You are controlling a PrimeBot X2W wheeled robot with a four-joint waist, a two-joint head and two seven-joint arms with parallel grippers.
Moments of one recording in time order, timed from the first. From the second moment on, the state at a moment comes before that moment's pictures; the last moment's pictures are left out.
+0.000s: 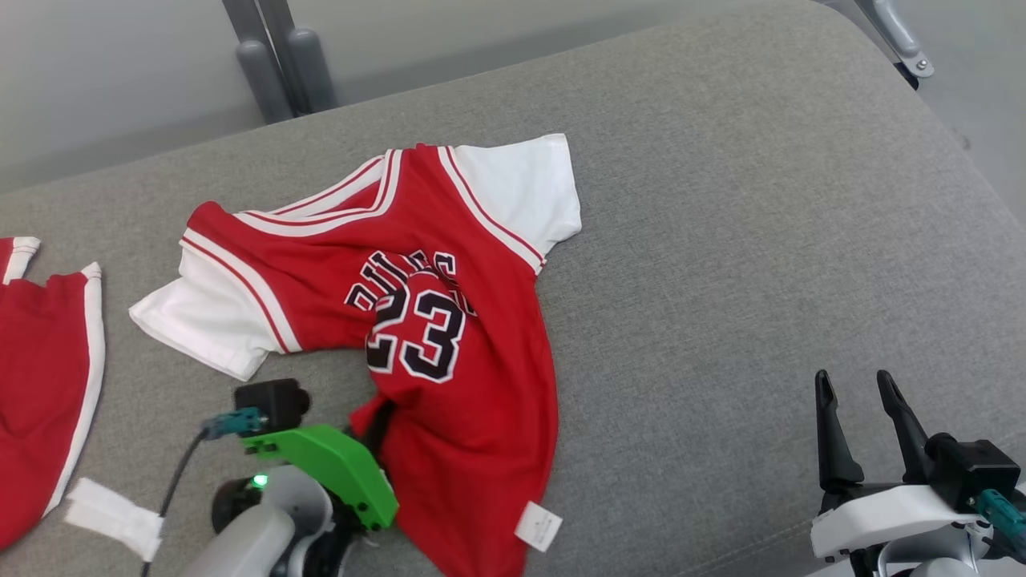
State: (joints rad) left arm -0.34 0.33 -0.74 0.38 -1.14 0.11 0.03; right arm 0.04 -0.05 -0.08 0.15 0.17 0.13 -0.26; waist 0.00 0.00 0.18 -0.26
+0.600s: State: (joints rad) left arm -0.43 0.49 -0.63 0.41 -1.01 0.31 -0.09; right arm 0.02 -0.05 -0.07 0.16 0.16 0.13 -0.26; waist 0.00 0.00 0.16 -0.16
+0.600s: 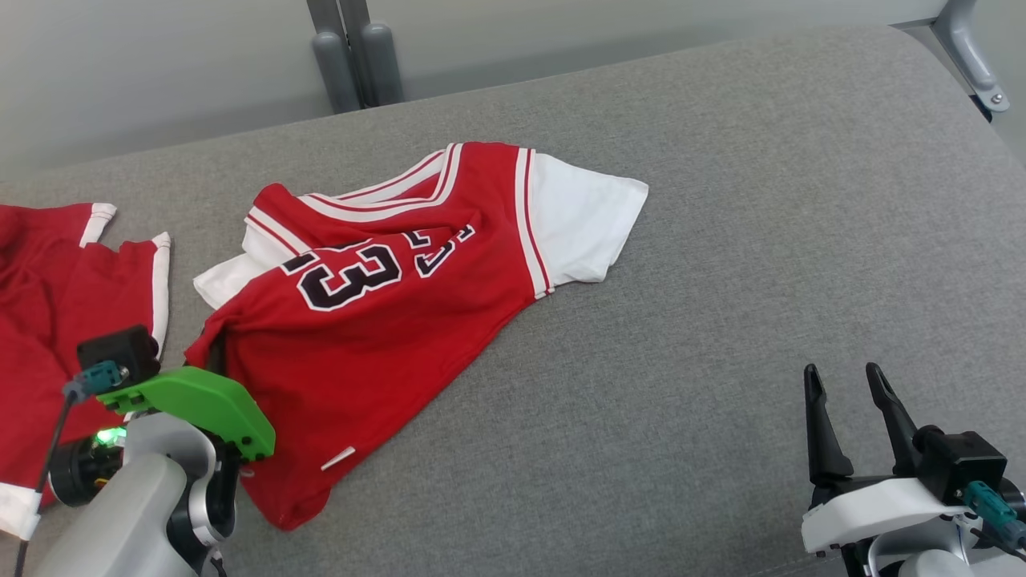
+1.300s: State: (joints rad) left arm -0.76 0.33 -0.97 0.29 -0.75 0.30 0.18; right arm -0.04 -0.05 -0.01 0.17 0.21 0.13 -0.26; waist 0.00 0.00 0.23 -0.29
